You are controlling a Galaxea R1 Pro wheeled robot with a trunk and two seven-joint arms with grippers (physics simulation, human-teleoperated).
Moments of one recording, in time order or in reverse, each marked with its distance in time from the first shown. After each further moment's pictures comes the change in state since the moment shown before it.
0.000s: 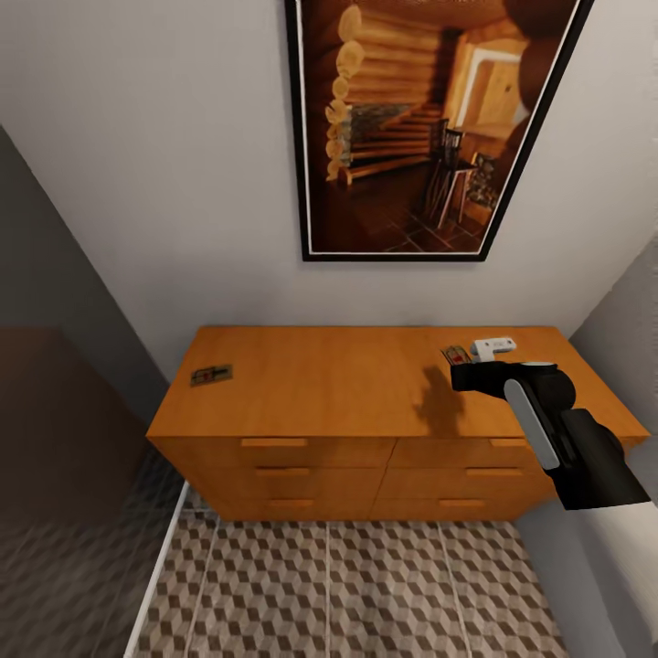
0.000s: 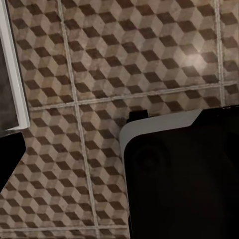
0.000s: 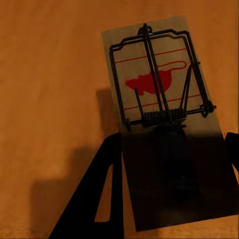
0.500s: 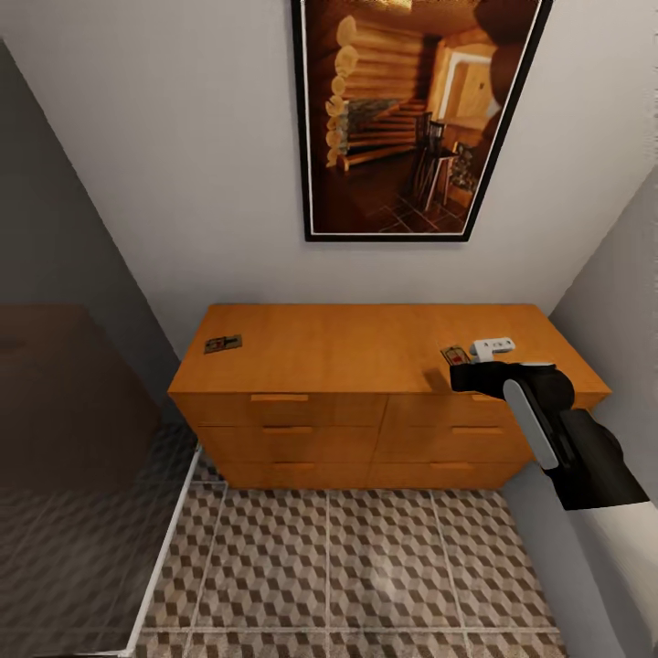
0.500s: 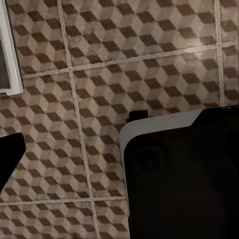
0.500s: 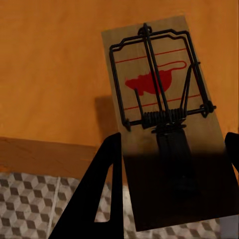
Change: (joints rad) left arm 0.000 0.000 0.000 0.000 0.000 0.000 0.000; right arm 0.000 0.001 0.003 0.002 0.002 -0.001 0.000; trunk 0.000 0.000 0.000
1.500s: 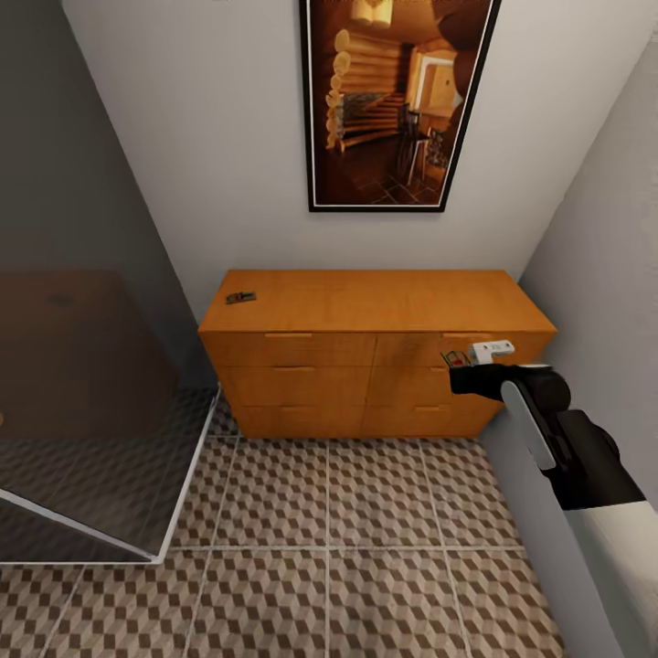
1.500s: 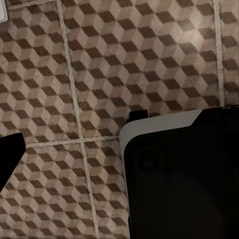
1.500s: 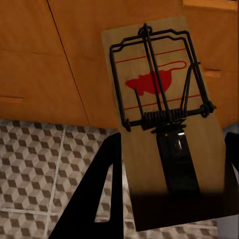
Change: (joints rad) left arm 0.000 0.000 0.000 0.000 0.000 0.000 0.000; right arm 0.000 0.003 0.004 0.022 0.002 -0.003 -0.014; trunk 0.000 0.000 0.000
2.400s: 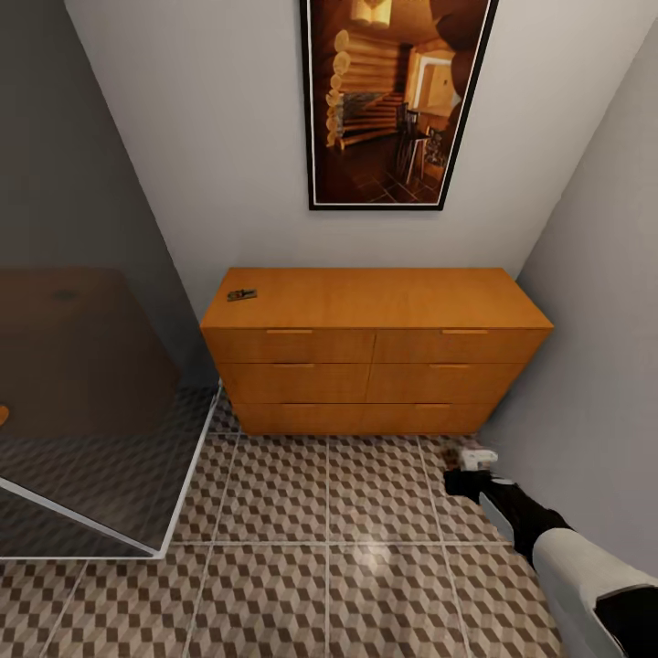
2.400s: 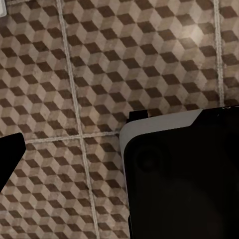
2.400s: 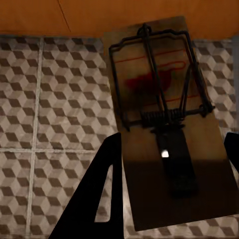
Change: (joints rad) left arm 0.000 0.000 0.000 0.000 0.000 0.000 0.000; right arm 0.001 0.085 0.134 1.060 0.000 -0.823 0.122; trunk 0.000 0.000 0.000
